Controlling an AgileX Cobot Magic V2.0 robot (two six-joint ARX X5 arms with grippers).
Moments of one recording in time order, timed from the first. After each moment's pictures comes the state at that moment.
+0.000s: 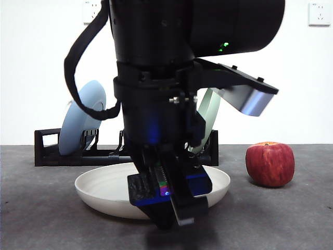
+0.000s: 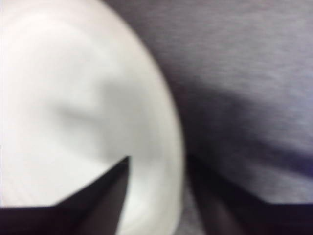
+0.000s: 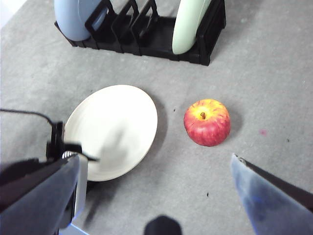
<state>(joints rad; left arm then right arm) -1.17 1.81 1.13 -0.65 -0.44 0.18 0.05 0.74 0.97 -0.94 -0.50 -0.06</state>
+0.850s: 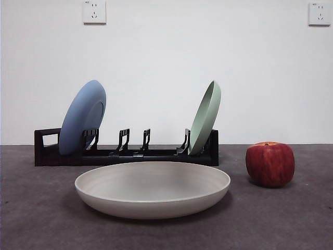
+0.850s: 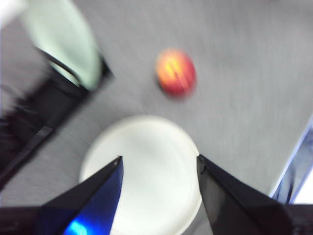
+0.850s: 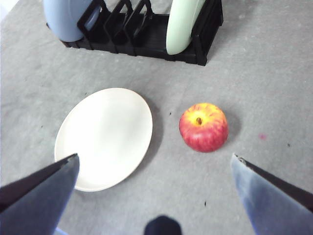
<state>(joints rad) -1.11 1.16 1.27 -0.77 -0.34 -0.11 0.05 0.85 0.97 -0.87 -0.50 -0.04</state>
